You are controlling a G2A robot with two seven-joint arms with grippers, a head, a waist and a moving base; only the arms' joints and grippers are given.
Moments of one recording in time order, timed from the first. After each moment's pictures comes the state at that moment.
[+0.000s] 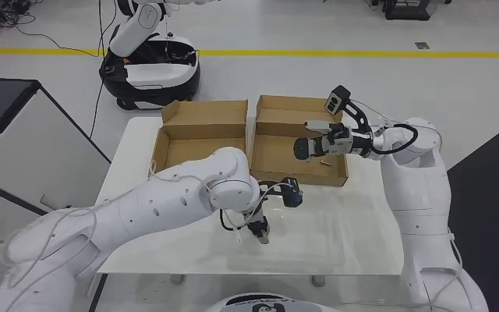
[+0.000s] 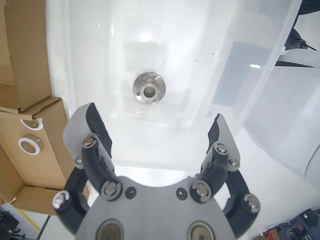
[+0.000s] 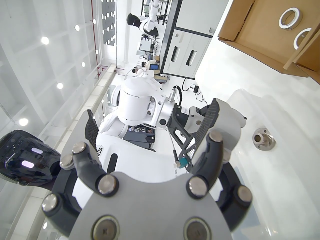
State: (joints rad) left arm 0.56 -1.14 -0.29 -1.77 0.41 -0.23 -1.44; right arm -1.08 -1.25 1.51 -1.47 0.34 0.19 1.49
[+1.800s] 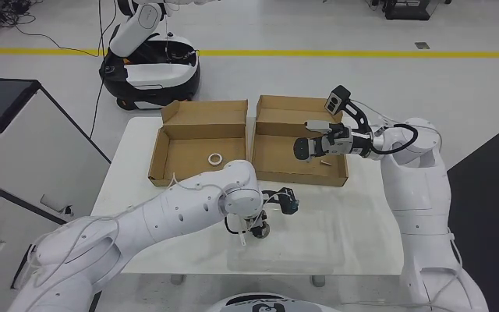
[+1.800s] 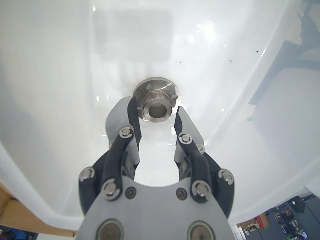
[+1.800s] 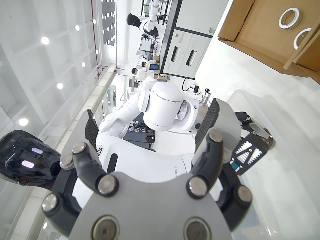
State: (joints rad) left arm 0.64 -1.23 -0.25 -1.58 0.52 -0.28 -1.42; right arm -1.08 -1.25 1.51 -1.47 0.34 0.19 1.49
